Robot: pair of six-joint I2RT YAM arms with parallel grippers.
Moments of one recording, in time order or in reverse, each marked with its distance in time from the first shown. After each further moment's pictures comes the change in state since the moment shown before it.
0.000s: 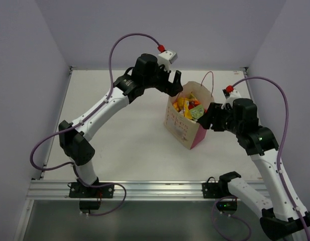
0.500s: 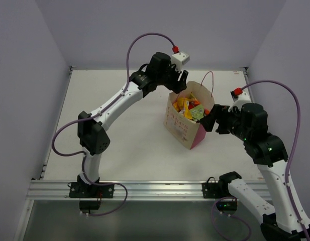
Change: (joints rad) left arm -0.035 0.245 0.253 -0.050 -0.006 0.117; right arm 0.000 -0.084 0.047 -0.047 0.023 -0.016
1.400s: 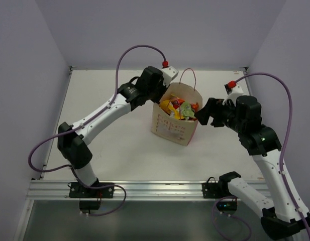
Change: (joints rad) left arm -0.037 -0.230 -0.315 -0.086 -0.302 0.125; right arm 0.010 0.063 0.002 0.097 -0.027 0.000
